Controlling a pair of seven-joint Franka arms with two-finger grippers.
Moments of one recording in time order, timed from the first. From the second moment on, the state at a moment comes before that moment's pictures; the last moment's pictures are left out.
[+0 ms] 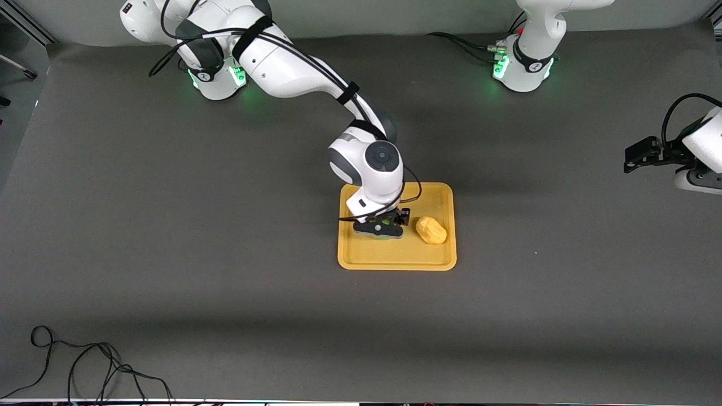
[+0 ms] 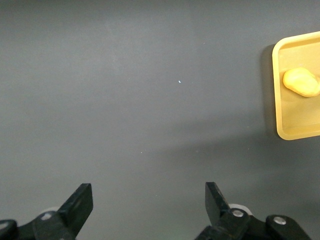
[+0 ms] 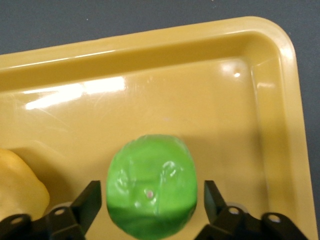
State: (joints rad) left arm -0.01 0.00 0.05 -1.72 0.02 1.67 0.22; right arm 0.85 0.99 -0.06 -1.16 -0.06 2.22 1.03
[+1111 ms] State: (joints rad) left arm -0.01 0.00 0.07 -1.72 0.02 1.67 0.23; right arm 0.66 0.47 -0.07 -1.21 -0.06 1.67 0.73
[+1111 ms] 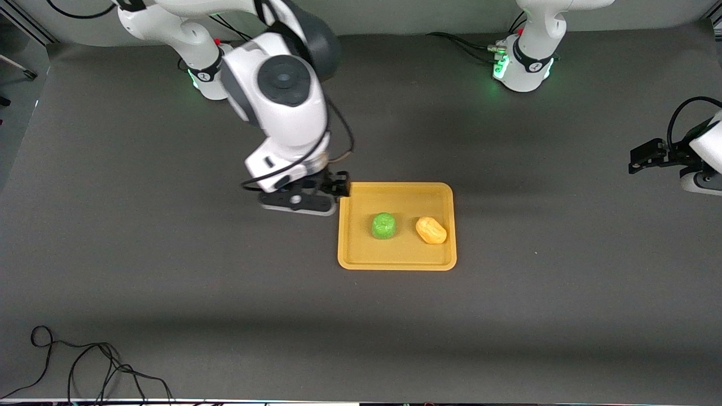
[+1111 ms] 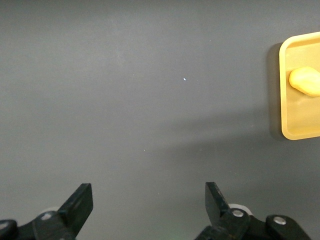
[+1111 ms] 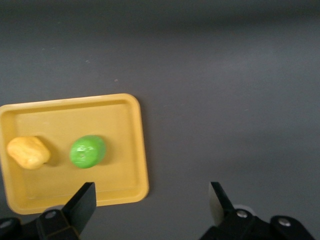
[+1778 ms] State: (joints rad) left arm -0.01 0.01 0.07 -1.72 0.02 1.67 0.24; right arm 0.16 0.03 -0.02 -1.67 -0.01 1.67 0.20
